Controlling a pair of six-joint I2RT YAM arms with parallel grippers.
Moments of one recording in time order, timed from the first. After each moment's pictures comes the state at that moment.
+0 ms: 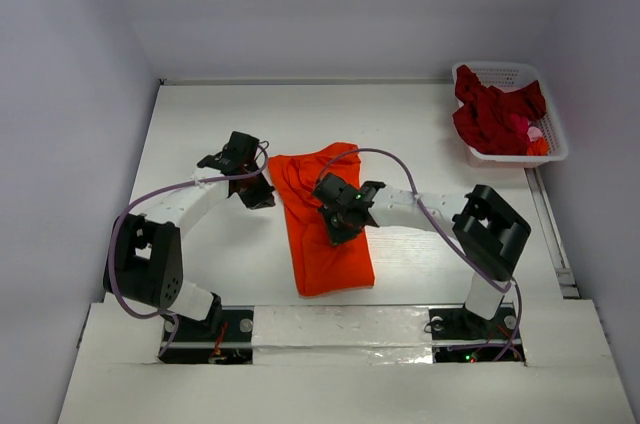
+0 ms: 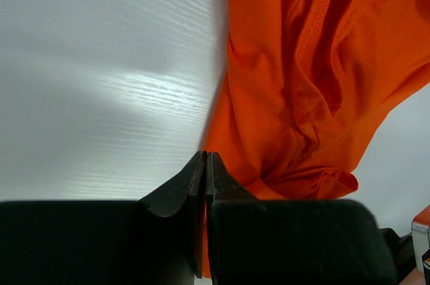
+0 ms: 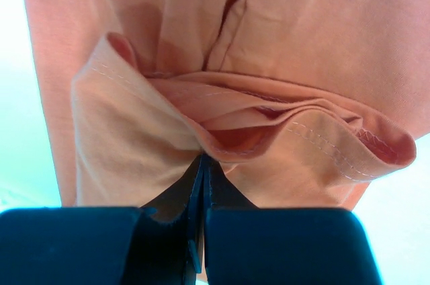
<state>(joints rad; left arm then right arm) -0.31 1.46 0.94 -0.61 0.09 -0.84 0.96 1.79 1.17 -0.55 0.03 0.57</state>
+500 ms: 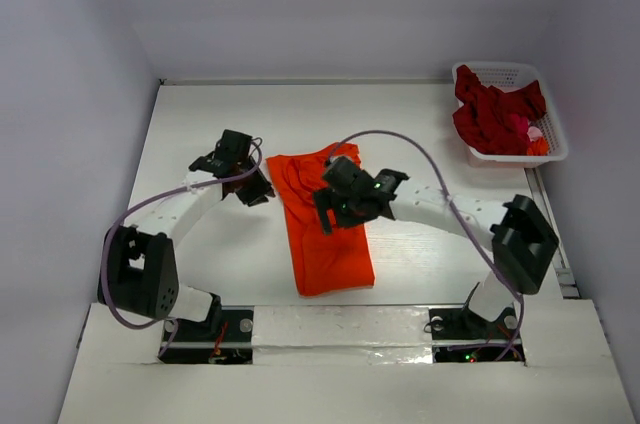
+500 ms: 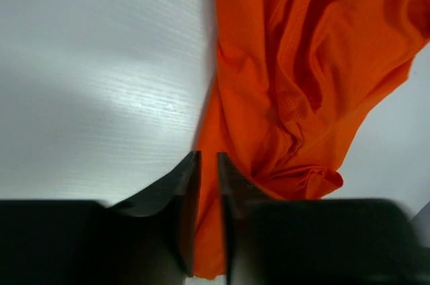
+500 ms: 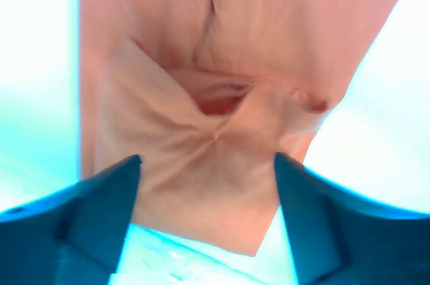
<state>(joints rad) -0.30 1.42 0.94 -0.60 0.09 -0.85 0.95 1.67 1.21 -0.65 0.13 0.56</state>
